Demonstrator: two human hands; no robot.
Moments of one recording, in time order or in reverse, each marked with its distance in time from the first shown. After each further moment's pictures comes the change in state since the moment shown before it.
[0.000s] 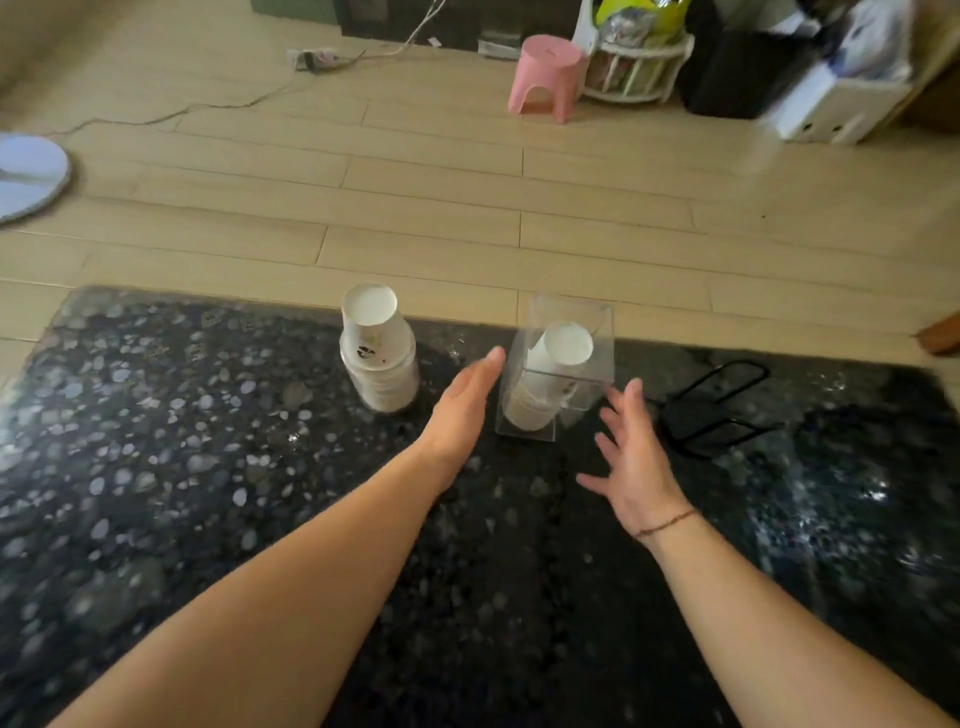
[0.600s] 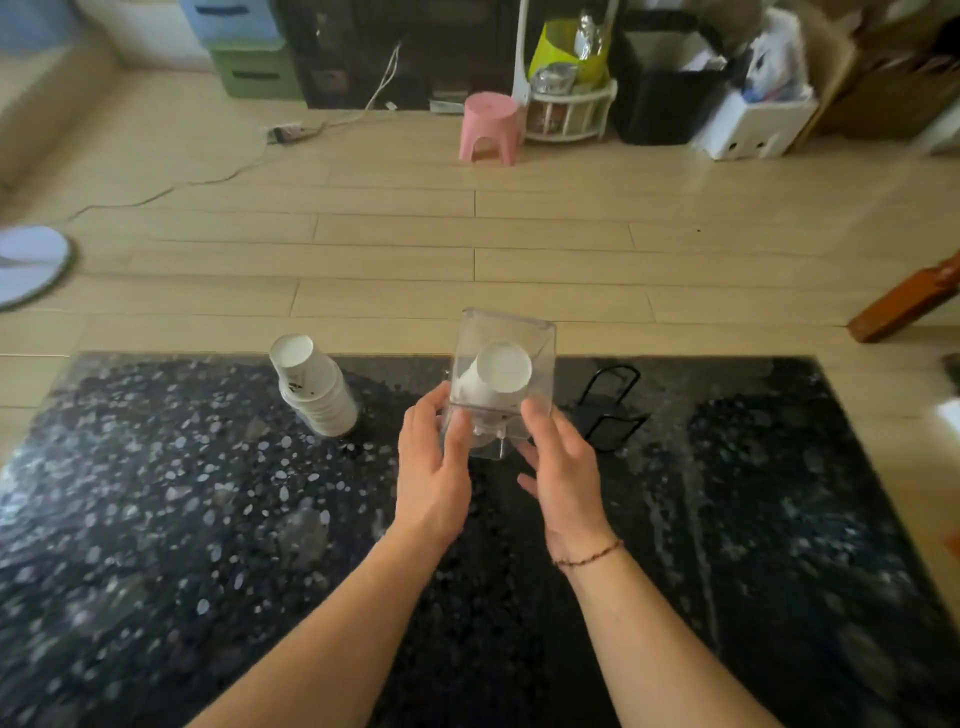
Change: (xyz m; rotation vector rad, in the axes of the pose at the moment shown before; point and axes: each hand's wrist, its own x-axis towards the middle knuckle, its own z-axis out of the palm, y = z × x) left_hand -0.093 0.002 0.108 0.273 0.321 0.487; right_hand -0.112 -0.052 -0.043 0.025 -0.054 -0.275
